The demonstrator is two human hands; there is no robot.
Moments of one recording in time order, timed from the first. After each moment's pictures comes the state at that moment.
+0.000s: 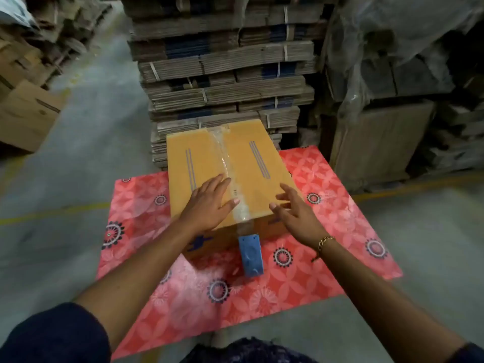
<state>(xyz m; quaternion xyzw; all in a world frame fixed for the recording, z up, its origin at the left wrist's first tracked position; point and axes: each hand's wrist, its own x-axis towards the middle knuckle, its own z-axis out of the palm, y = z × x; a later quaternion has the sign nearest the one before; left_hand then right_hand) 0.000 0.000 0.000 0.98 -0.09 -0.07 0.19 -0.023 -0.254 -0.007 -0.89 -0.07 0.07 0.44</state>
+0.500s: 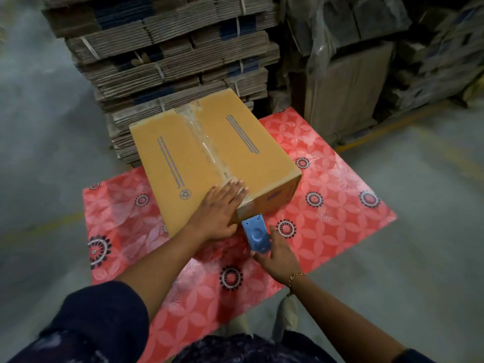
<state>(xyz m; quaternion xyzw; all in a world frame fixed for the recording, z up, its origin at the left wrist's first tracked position) 0.020 0.008 -0.091 0.93 -0.35 -0.09 -0.01 -0.113 -0.179 -0.139 -0.89 0.12 0.15 0.40</state>
